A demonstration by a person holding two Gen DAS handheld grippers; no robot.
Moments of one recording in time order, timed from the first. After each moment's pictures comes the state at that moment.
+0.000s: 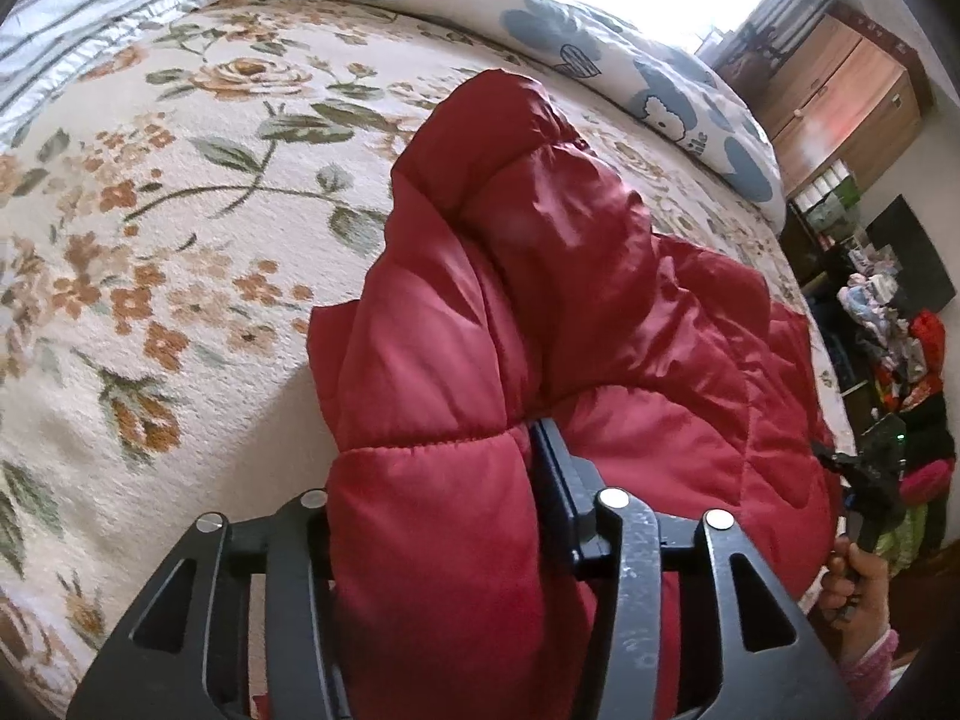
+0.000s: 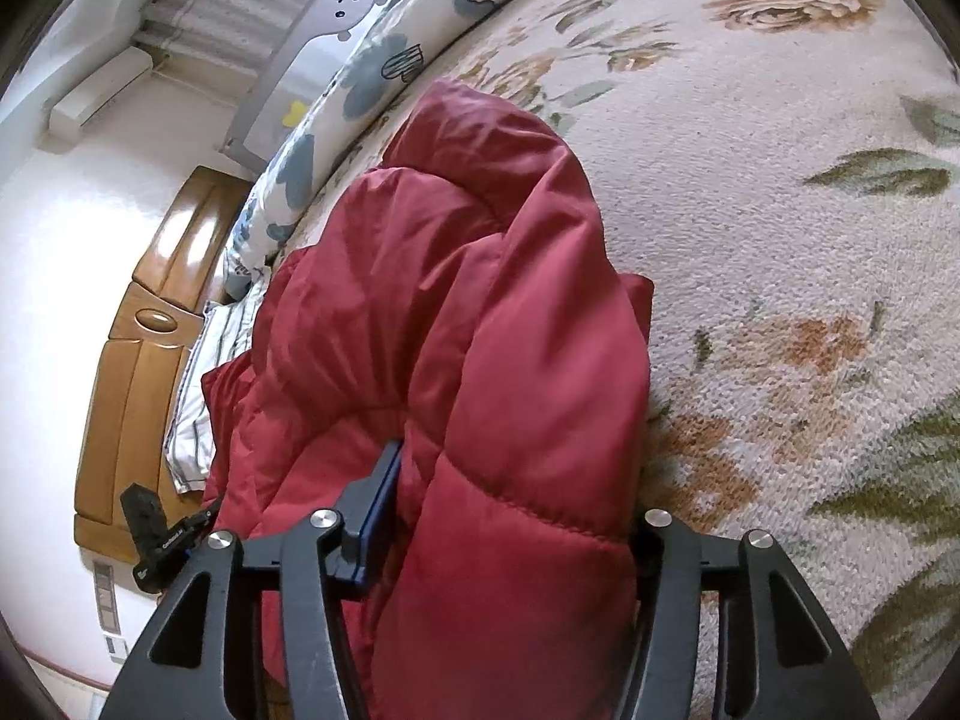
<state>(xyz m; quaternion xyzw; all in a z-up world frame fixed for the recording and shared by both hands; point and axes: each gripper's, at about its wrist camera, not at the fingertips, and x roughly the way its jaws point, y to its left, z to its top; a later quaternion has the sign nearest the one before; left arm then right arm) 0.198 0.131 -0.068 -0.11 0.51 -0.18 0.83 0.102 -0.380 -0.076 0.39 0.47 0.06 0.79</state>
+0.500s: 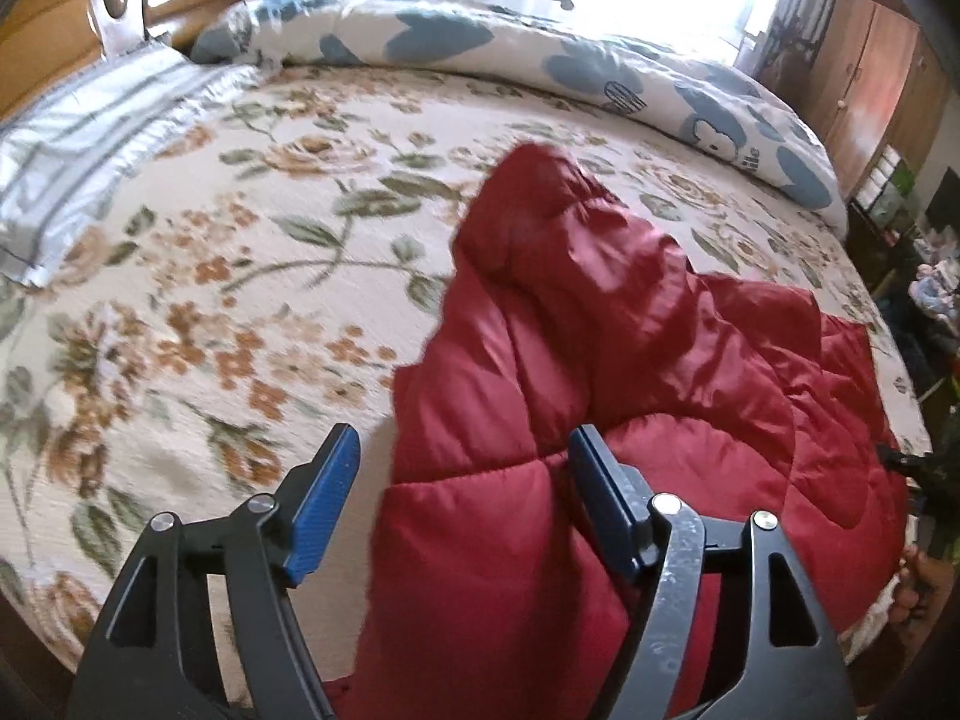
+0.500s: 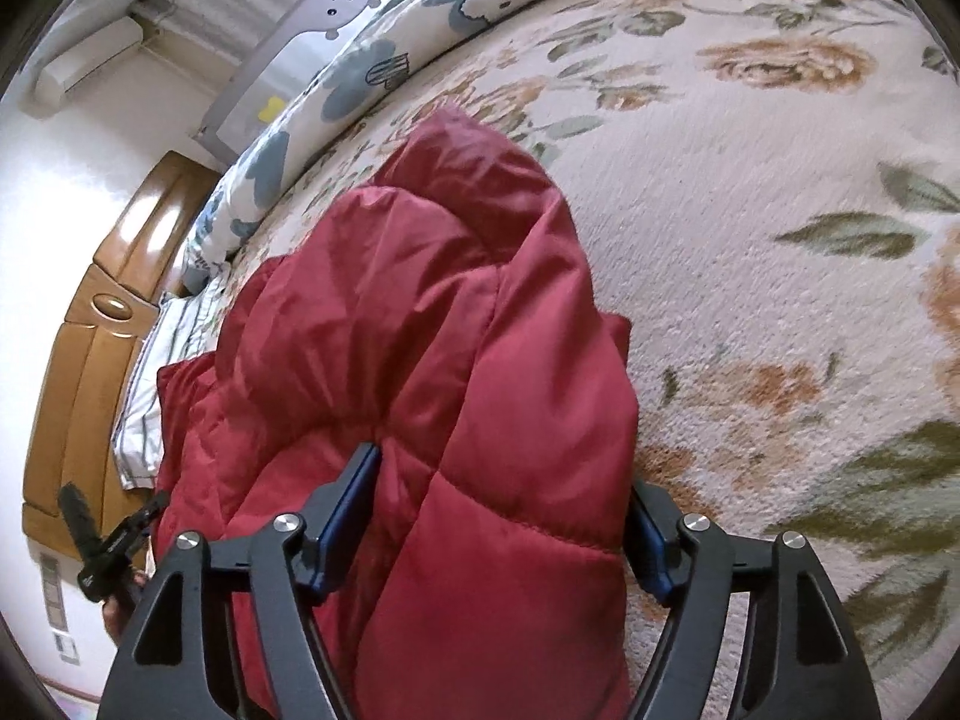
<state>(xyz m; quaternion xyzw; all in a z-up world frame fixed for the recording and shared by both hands) 0.185 0.129 -0.037 -0.03 0.46 -0.08 0.88 0.103 -0.373 -0.052 0.32 0.48 0.00 0.82</state>
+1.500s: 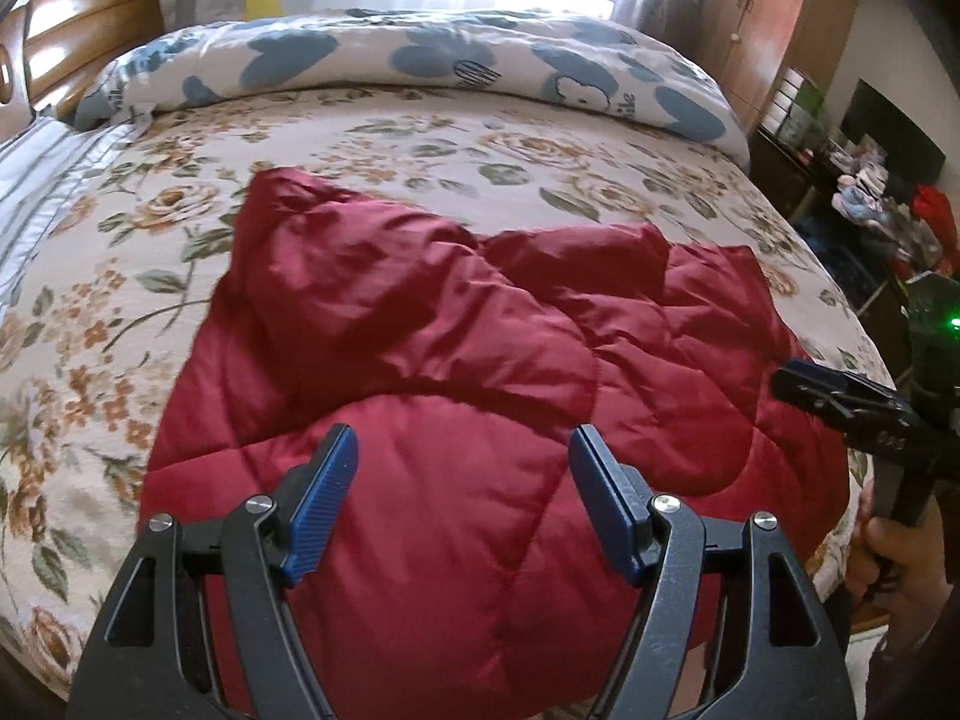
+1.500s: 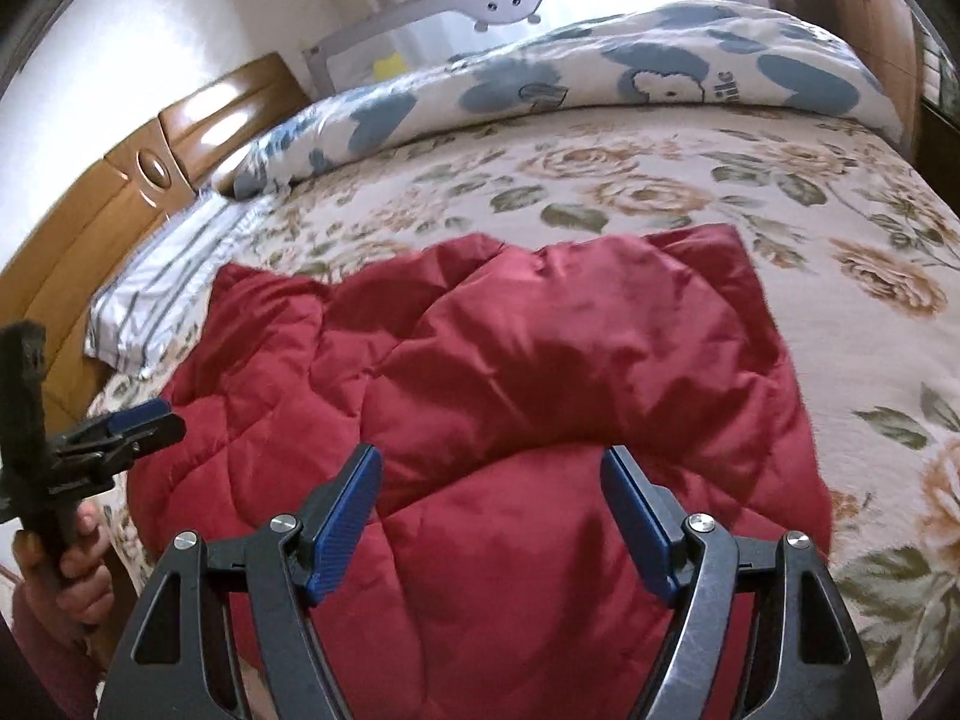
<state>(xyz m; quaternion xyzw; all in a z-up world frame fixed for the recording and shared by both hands) 0.154 0.028 -0.014 0.02 0.46 -0.21 0.86 0.126 -0.254 0.004 0.13 0.46 0.06 0.88</state>
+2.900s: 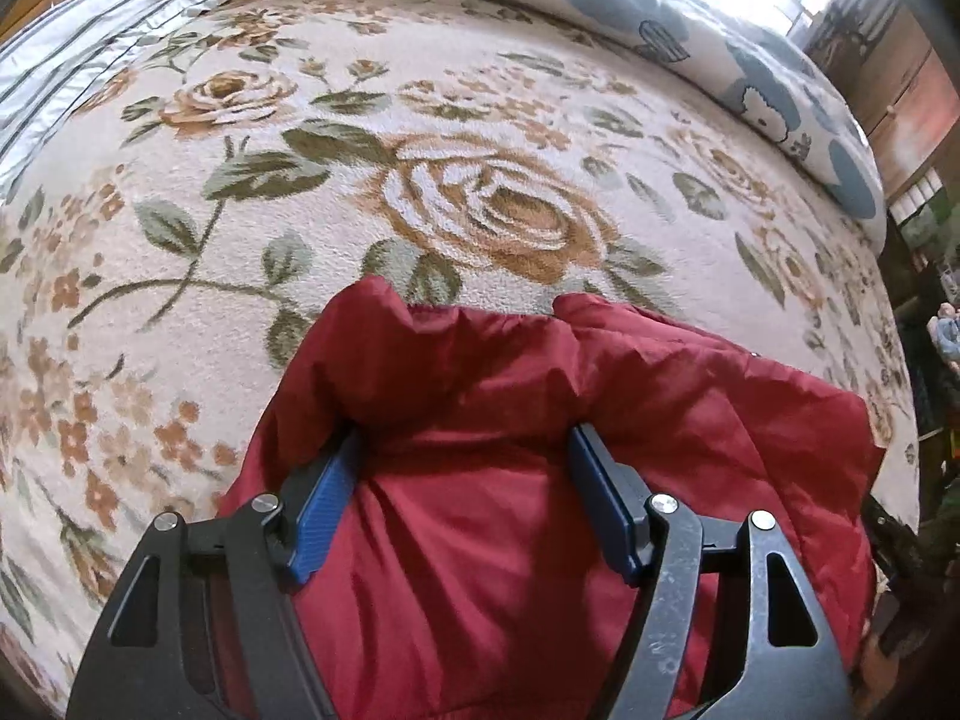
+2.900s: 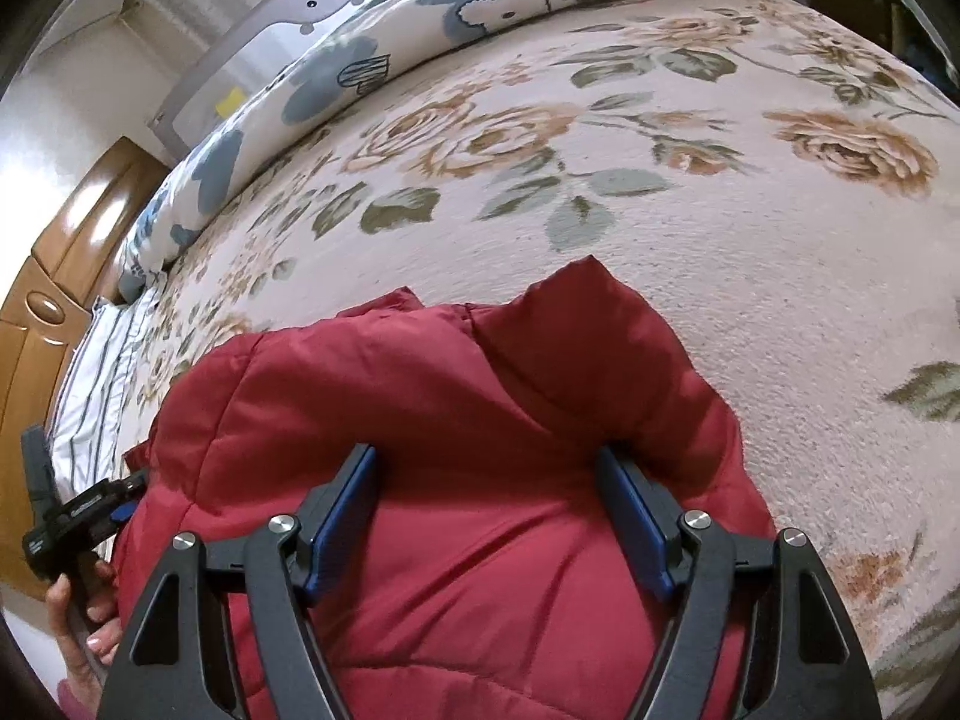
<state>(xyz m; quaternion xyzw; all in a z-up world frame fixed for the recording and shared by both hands) 0.300 0.055 -0.086 -0.07 0.55 -0.08 0.83 0.200 -0.345 -0.069 0.27 0.49 -0.06 0.83</state>
